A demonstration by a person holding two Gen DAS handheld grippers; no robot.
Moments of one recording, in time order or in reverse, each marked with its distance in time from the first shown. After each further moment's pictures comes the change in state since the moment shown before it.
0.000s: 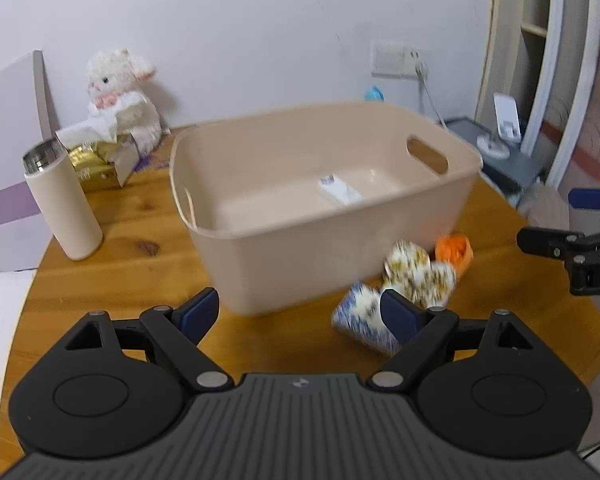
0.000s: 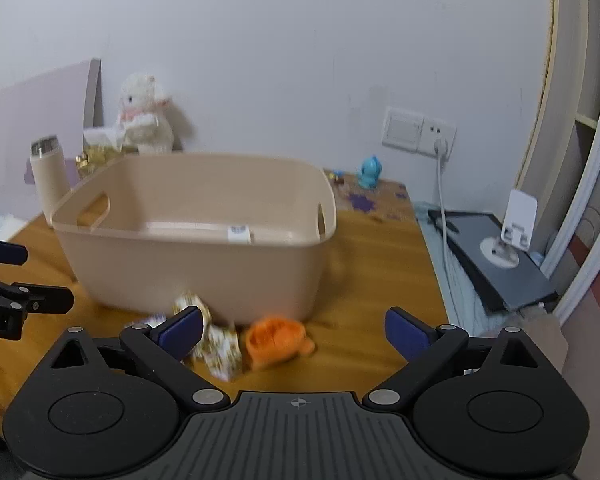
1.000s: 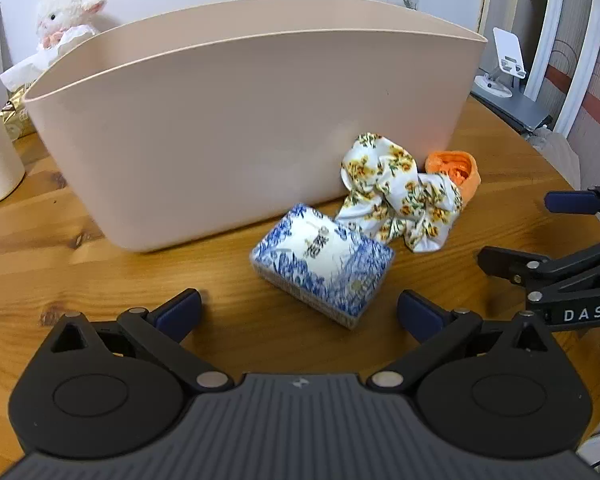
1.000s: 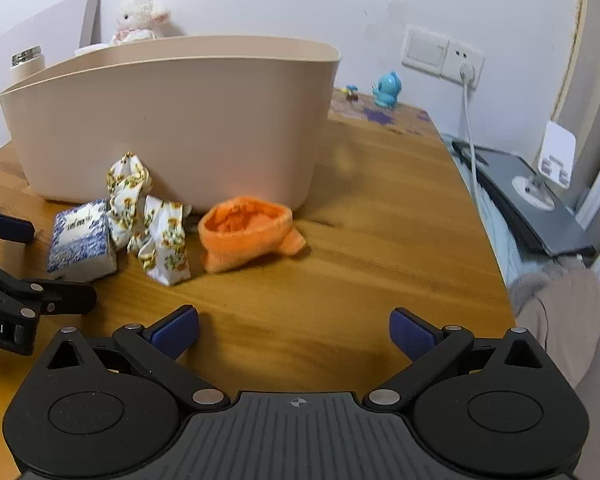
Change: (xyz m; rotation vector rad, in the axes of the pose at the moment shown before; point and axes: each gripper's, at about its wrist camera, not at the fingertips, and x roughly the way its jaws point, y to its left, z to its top) left arm 0.098 -0.045 -0.041 -0.005 0.109 -0.028; right arm 0.087 -0.018 -0.061 -0.045 0.115 0.034
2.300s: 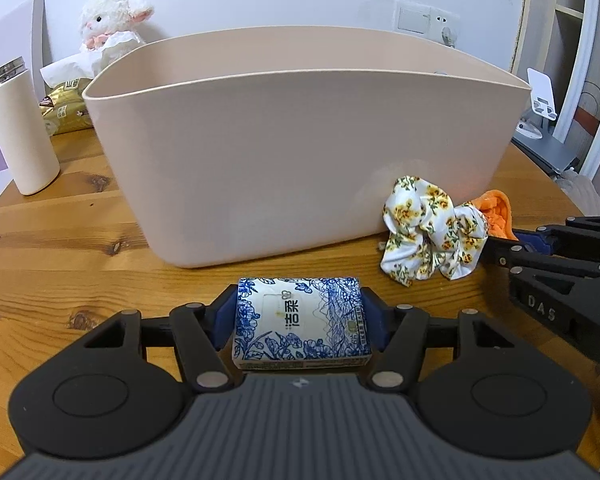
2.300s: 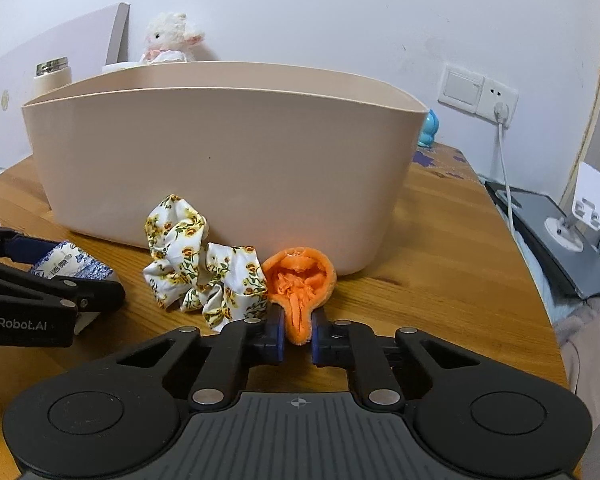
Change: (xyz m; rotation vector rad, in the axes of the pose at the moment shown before) left arm -0.006 0.019 -0.002 -0.089 -0.082 0.070; right arm 0.014 0.038 0.017 -0.015 -0.081 0.036
